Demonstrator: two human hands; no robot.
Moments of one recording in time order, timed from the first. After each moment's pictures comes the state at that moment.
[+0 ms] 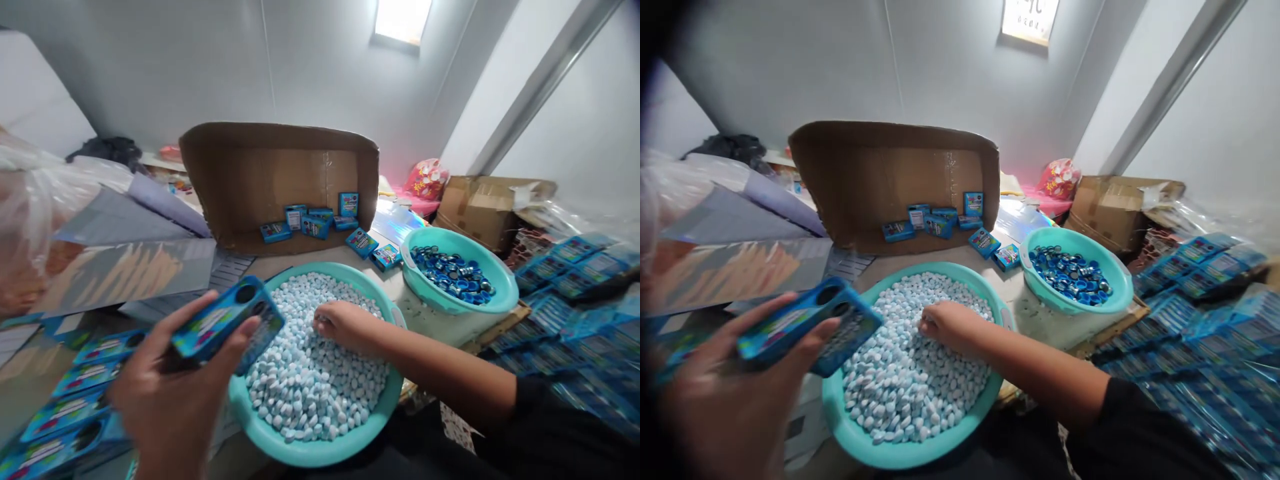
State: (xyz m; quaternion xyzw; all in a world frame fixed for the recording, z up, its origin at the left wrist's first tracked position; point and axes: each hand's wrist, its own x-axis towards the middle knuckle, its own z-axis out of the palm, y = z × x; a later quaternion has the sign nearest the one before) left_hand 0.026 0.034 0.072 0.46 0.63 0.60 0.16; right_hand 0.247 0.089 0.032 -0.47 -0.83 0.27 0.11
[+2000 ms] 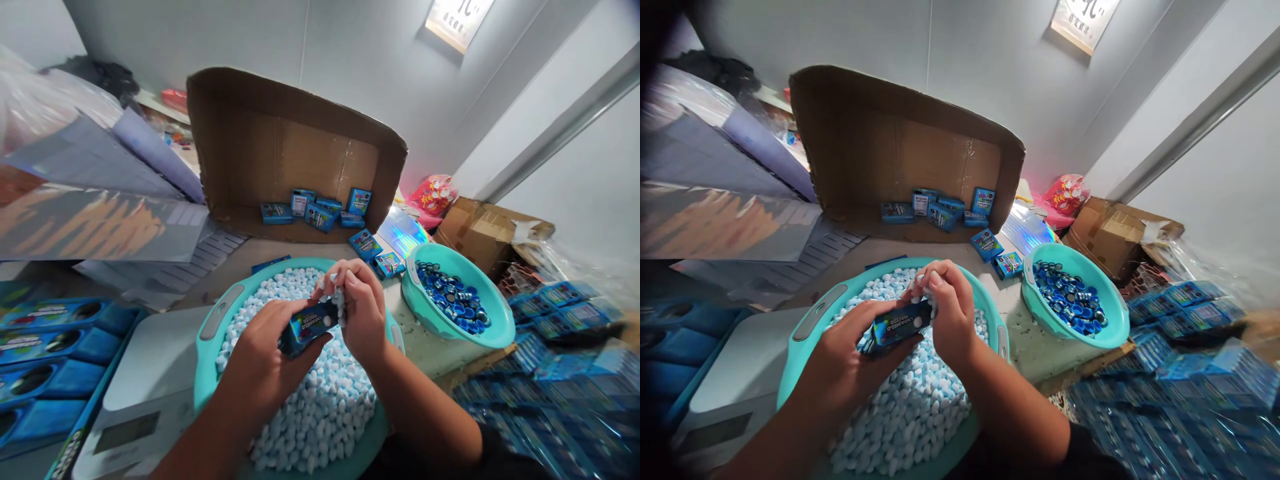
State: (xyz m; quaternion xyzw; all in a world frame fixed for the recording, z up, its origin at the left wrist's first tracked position) left_hand 0.069 0.057 0.033 0.72 0.44 0.50 0.21; right_hand 0.207 0.092 0.075 -0.27 -0.48 0.53 0.65
